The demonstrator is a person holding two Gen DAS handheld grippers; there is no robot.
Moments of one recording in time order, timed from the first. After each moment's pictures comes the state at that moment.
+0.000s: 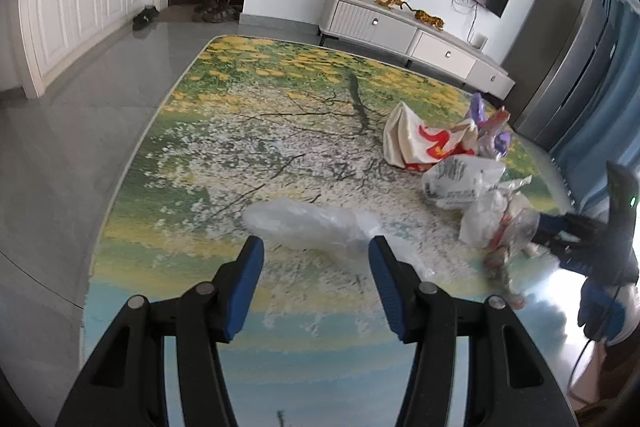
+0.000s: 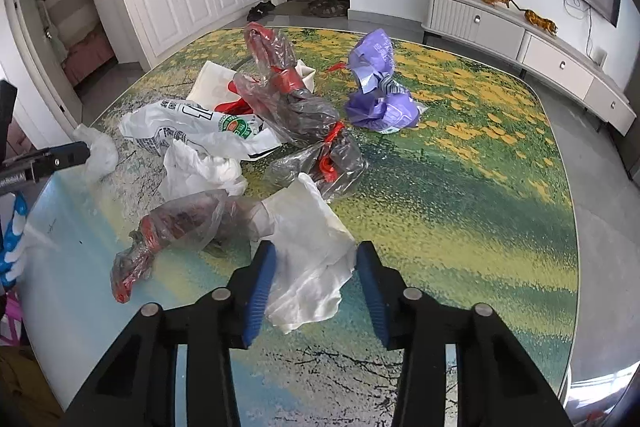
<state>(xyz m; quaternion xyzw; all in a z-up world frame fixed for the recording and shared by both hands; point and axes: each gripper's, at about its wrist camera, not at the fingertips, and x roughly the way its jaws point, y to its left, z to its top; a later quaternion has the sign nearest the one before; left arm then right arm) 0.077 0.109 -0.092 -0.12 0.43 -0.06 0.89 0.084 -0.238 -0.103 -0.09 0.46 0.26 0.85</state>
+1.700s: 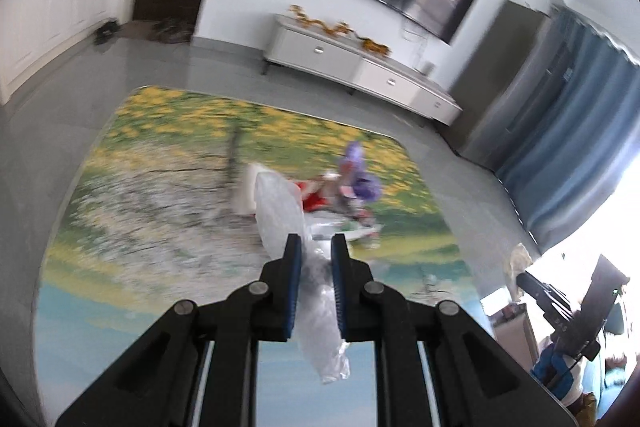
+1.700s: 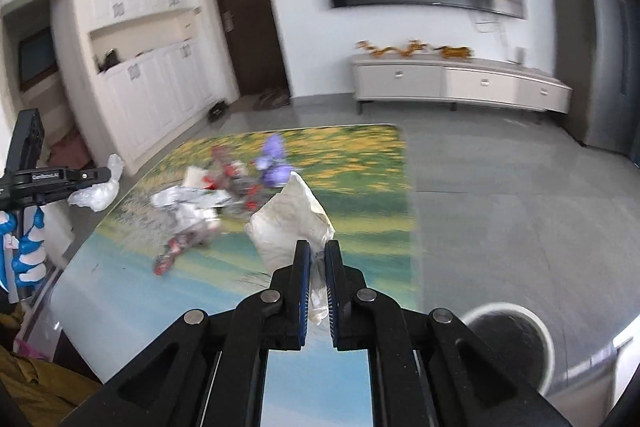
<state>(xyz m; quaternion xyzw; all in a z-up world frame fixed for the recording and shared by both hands) 0.060 0.010 0.006 -0.15 0.38 -0.15 0.90 -0.029 -0.387 -0.017 0.03 0.33 0.17 0.93</state>
